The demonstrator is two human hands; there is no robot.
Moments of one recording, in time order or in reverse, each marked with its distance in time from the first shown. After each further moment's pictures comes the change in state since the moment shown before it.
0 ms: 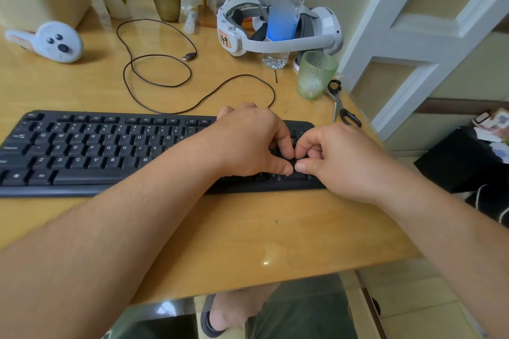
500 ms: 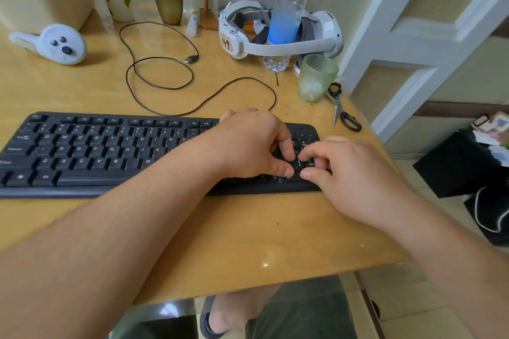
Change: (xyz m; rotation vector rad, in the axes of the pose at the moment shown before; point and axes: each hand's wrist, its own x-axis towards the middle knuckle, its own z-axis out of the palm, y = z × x) left_hand 0.002 -0.004 0.001 -0.024 -0.014 0.012; right_hand -0.022 0.005 0.009 -0.069 0.135 -0.076
